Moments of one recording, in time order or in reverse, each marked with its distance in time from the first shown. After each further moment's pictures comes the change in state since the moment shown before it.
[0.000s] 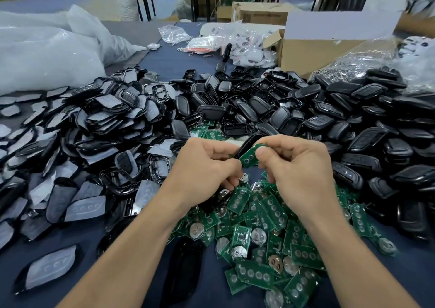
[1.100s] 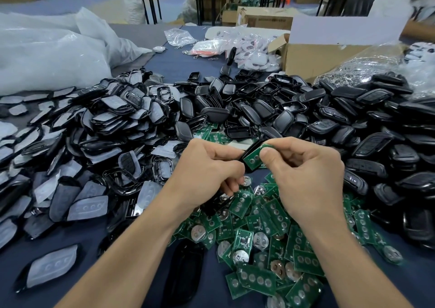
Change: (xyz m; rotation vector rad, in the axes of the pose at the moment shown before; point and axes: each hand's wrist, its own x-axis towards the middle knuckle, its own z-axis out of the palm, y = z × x) left_hand -0.003 0.004 0.001 -0.079 -0.013 0.003; right_hand -0.005 -0.005 0.004 -0.115 0.152 -0.075
